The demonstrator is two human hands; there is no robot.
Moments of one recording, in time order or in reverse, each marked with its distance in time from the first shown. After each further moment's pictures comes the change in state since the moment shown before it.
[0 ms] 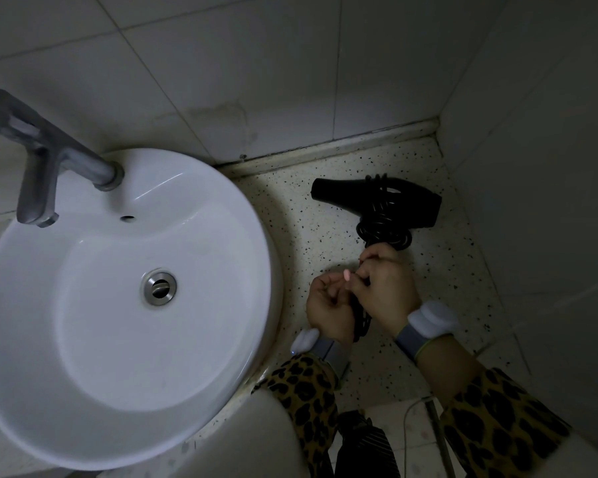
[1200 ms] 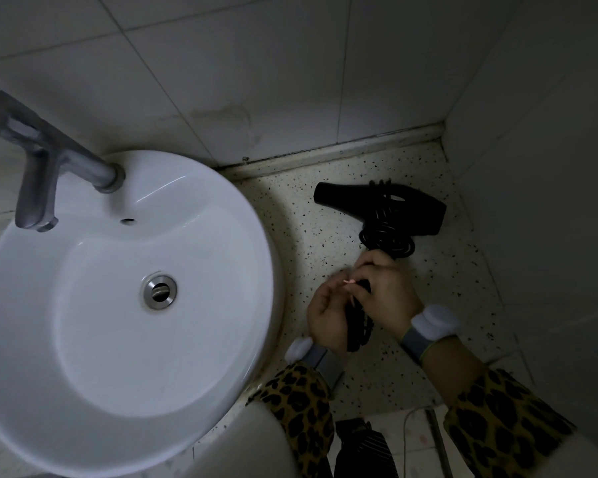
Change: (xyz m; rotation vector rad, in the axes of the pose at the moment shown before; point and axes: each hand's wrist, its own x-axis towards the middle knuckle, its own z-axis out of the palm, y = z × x) left_hand 0.001 0.012 -0.006 -0.085 -0.025 -0.217; right_hand 0.009 0.008 0.003 0.060 -0.090 -0.131
